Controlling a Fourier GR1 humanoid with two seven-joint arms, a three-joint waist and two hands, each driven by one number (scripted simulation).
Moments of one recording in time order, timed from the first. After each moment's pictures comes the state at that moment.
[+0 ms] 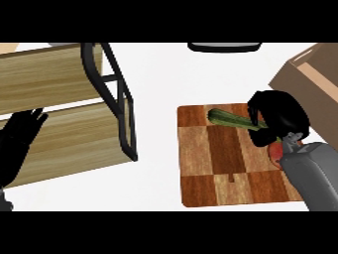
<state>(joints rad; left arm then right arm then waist) -0.01 0.31 0.14 -1.65 0.30 -0.04 0.26 -0.42 -0.36 0.27 -1.49 0.84 0.32 0.47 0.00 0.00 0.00</state>
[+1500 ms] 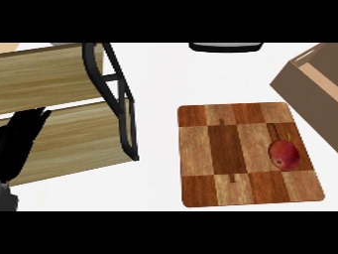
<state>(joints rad) -0.05 0.27 0.16 -1.62 0.26 -0.06 0.26 -0.61 -0.59 -0.20 -1.63 0.87 0.36 0.49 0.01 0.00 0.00</state>
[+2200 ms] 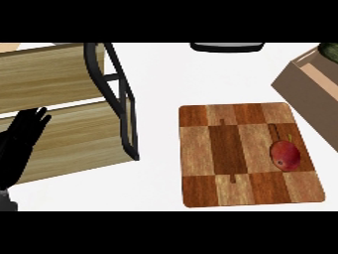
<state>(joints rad) -0.01 0.25 0.17 -1.66 0.25 -0.08 0.27 -0.58 -0.59 -0.26 -1.16 0.87 0.13 0.16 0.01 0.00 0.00</state>
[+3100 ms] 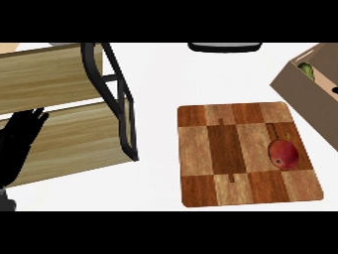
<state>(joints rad) -0.03 0.24 0.19 -1.67 0.24 -0.08 0.29 -0.59 -0.53 -0.50 -0.95 0.62 0.00 -0.03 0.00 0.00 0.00</state>
